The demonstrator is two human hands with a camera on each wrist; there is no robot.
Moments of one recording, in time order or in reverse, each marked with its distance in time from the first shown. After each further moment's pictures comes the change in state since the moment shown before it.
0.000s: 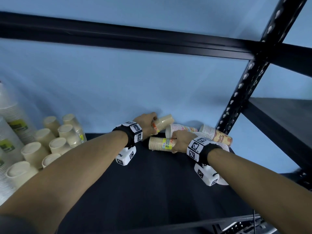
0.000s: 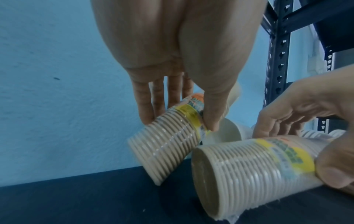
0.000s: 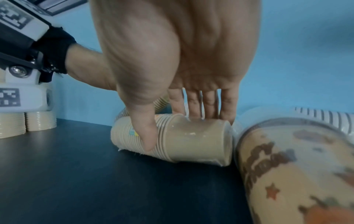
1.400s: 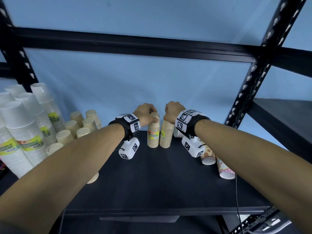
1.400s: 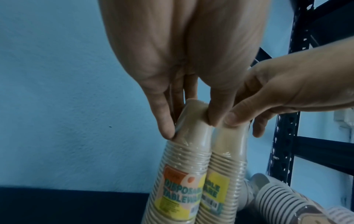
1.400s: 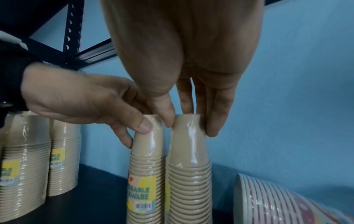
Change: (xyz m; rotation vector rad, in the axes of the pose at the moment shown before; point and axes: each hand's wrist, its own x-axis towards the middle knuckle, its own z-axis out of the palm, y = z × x) left_hand -0.056 0.011 -0.056 -0.305 0.146 -0.116; right_hand -0.003 -0.076 -0.070 0.175 0.272 -0.062
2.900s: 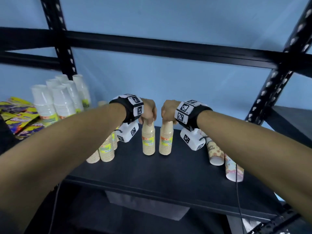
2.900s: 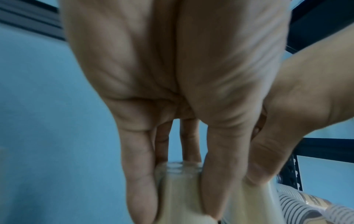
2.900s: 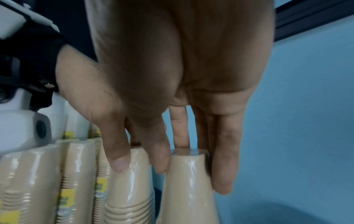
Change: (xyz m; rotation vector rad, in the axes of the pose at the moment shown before) left_hand -0.071 0.040 -0.060 0.476 -0.353 -0.250; right_hand -0.062 -0.057 -0.026 -0.204 -0.163 -0.262
